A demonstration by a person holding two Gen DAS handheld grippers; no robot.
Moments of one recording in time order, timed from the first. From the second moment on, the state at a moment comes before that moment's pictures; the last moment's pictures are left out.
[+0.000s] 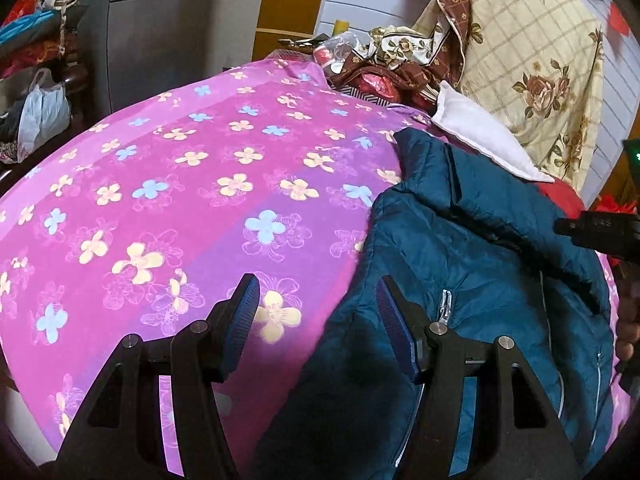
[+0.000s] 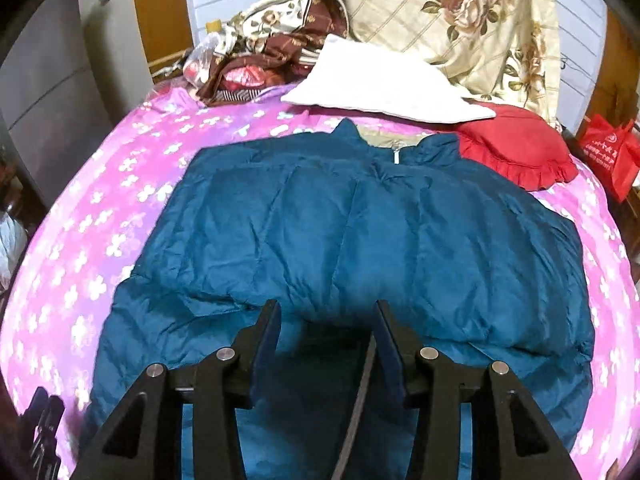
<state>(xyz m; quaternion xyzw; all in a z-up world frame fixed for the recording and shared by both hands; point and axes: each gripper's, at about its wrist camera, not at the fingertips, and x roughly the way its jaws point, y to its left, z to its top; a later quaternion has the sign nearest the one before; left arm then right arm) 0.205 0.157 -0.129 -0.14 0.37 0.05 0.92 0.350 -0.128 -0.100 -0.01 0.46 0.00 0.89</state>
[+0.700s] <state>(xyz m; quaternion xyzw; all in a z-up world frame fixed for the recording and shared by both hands) 0.206 0.154 -0.131 -0.12 0.37 0.06 0.92 0.303 -0.149 -0.080 0.03 0.45 -0.01 0.89</state>
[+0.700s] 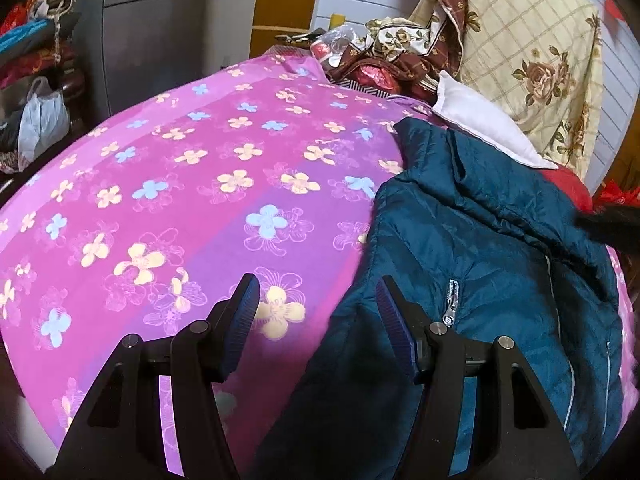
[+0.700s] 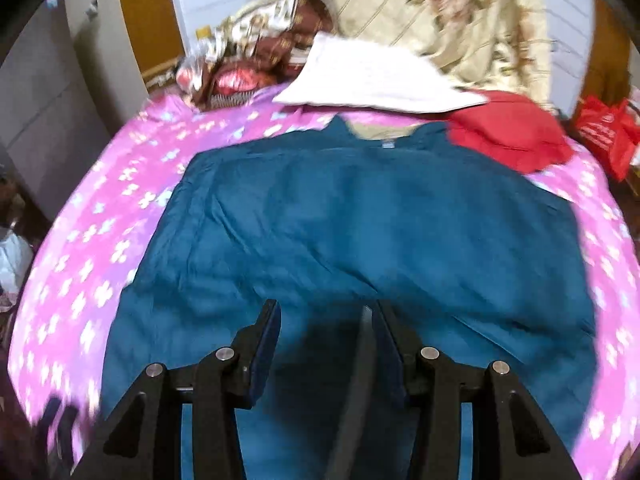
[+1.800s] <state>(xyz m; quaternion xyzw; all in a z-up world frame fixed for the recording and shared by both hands) 0.199 0.179 -0.167 -0.20 0.51 -0.10 0.83 -0.006 -0.383 -0.171 0.29 0.44 -0.09 0.84</state>
